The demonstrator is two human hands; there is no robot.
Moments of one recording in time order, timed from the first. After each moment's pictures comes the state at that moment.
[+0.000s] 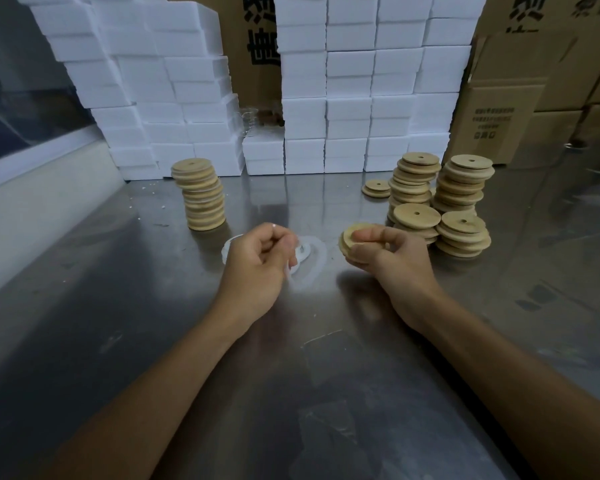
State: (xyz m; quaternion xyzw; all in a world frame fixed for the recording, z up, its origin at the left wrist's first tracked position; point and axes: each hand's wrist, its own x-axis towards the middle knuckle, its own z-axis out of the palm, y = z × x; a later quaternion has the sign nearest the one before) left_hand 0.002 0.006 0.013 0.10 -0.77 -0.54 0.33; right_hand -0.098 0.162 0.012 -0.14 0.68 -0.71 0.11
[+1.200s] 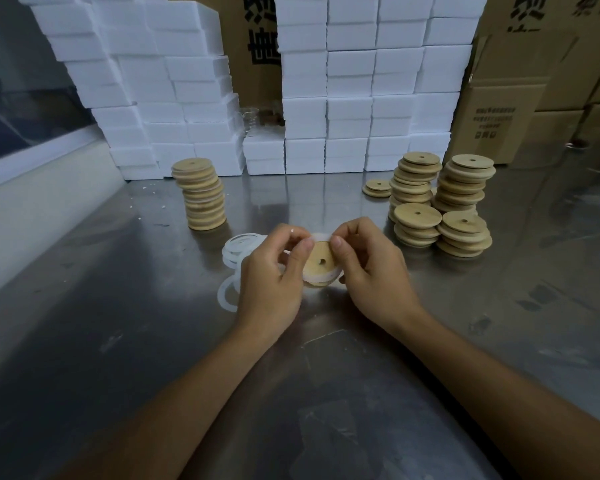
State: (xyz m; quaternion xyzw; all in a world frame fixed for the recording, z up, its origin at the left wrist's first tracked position) left_hand 0.000 0.026 0.000 0.07 -0.79 -0.46 0.40; right_hand -0.085 0.152 -0.003 -0.39 0.72 -0.57 -0.08
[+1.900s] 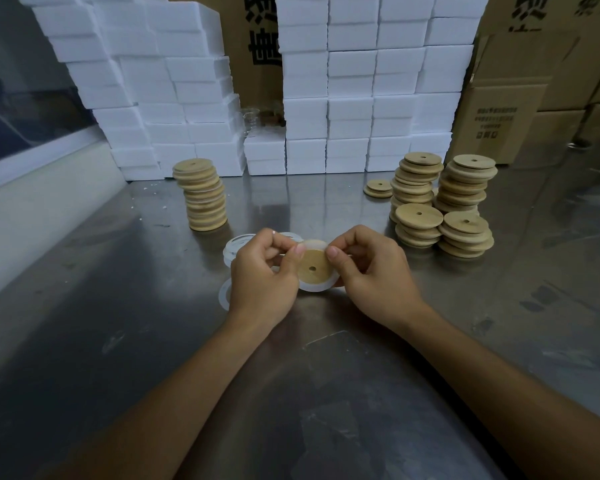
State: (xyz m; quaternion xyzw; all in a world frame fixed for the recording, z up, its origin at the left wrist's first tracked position) left_hand -0.003 0.017 -0.001 0.16 -0.76 -0.49 0.39; right_hand -0.086 0.151 -0.002 -0.35 0.74 -0.57 -0.03
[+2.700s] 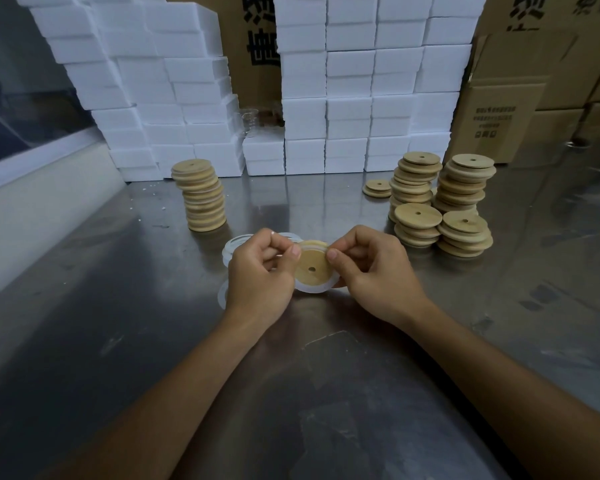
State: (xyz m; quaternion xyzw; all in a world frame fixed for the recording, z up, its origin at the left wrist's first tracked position) left_hand -0.002 0.015 0.001 0.17 -0.76 -0.51 0.37; right_hand -0.087 0.154 0.003 -0.35 0.73 -0.59 0.02
